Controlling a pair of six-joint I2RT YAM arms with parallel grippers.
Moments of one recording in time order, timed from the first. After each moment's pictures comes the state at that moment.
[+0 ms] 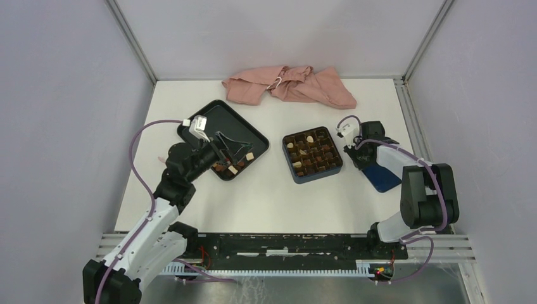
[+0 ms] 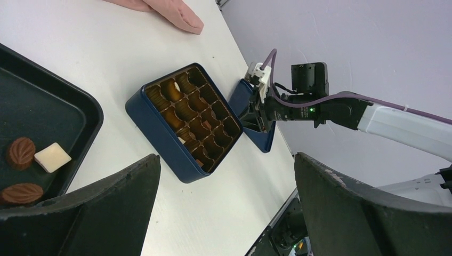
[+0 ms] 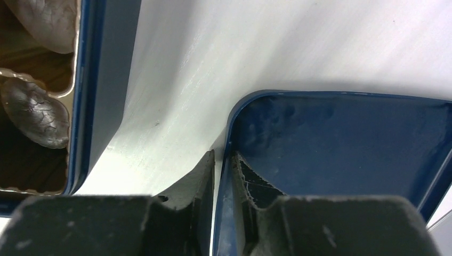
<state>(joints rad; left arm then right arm) -0.36 0.78 0.53 0.19 0.39 -0.76 0.06 1.53 0.79 -0.35 -0.09 -0.54</state>
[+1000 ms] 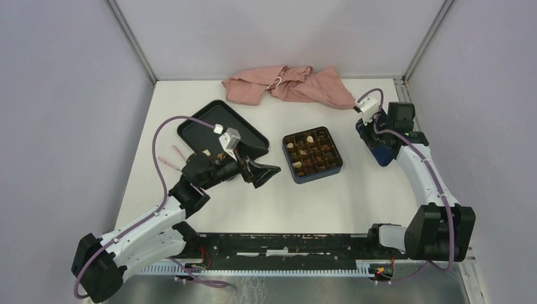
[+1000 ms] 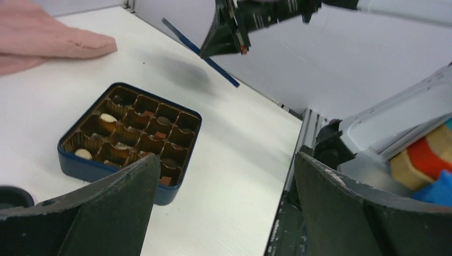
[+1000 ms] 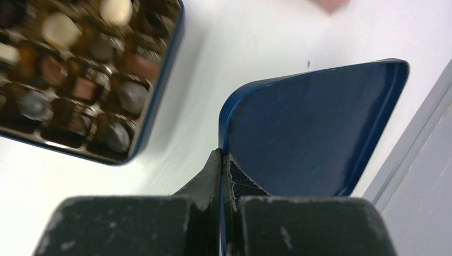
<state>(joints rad) -0.68 0.83 0.49 0.45 0.39 -0.47 -0.05 1.27 0.95 -0.48 -0.33 -0.58</state>
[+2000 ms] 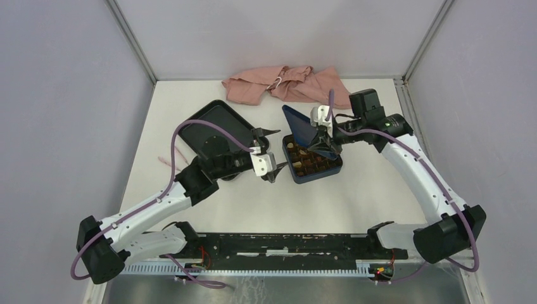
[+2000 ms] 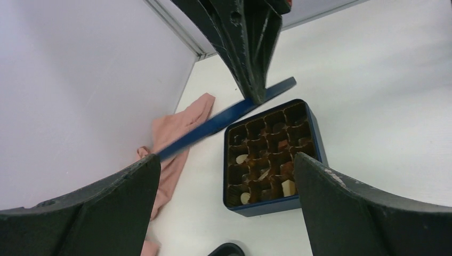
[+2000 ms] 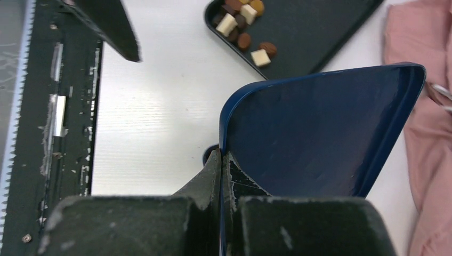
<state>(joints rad) -0.84 1.01 0.79 0.17 0.38 0.63 0.33 1.28 1.30 -0.86 -0.92 -0.86</state>
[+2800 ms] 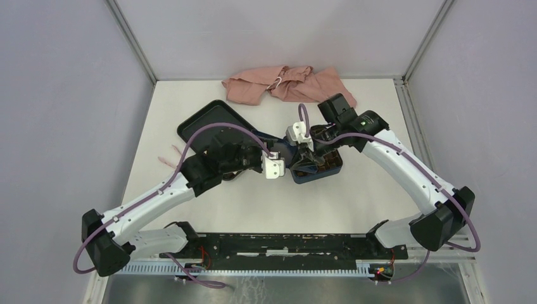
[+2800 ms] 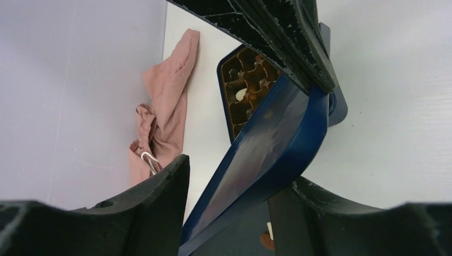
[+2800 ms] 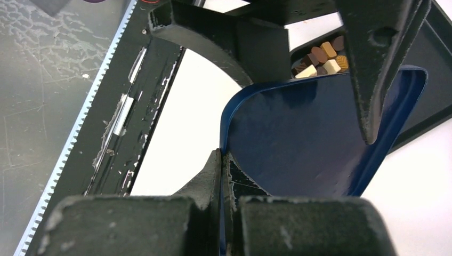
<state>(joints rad) -0.85 1.09 0.95 -0.22 0.28 0.93 0.60 1.39 1.42 -1.01 -0.98 -0.98</state>
